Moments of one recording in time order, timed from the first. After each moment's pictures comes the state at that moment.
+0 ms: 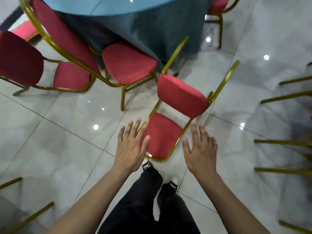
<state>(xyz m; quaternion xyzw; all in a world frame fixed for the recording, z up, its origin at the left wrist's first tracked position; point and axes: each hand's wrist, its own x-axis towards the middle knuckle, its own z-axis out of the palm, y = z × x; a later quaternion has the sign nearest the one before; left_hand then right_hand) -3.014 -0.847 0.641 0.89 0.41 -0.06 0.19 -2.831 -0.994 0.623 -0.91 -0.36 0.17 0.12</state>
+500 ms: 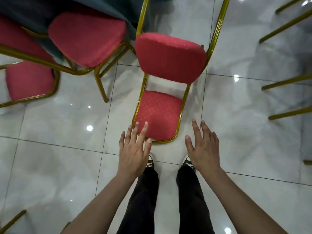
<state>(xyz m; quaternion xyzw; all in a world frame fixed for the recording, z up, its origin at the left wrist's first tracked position) -3.053 -0.826 0.464 0.91 0.32 -0.13 0.23 -2.902 -1.011 0.442 -0.94 -0.23 0.22 0.10</state>
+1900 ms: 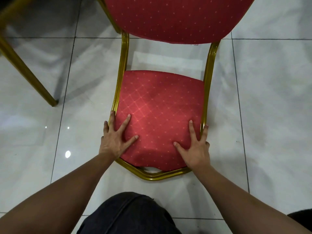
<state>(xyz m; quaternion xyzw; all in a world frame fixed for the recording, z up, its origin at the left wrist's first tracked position) -3.040 -0.658 -0.135 0.91 0.30 -0.18 0.24 -2.920 -0.942 -0.138 -0.94 -0.08 0.28 0.19</state>
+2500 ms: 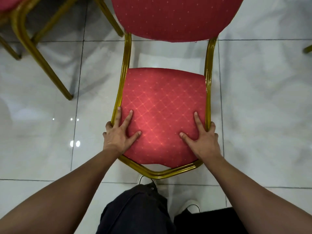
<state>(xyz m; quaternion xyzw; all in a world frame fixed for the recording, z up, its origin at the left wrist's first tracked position) -3.058 -0.712 0.005 0.90 0.31 -0.22 0.20 -2.915 -1.000 0.004 -0.93 -0.07 0.32 0.14</state>
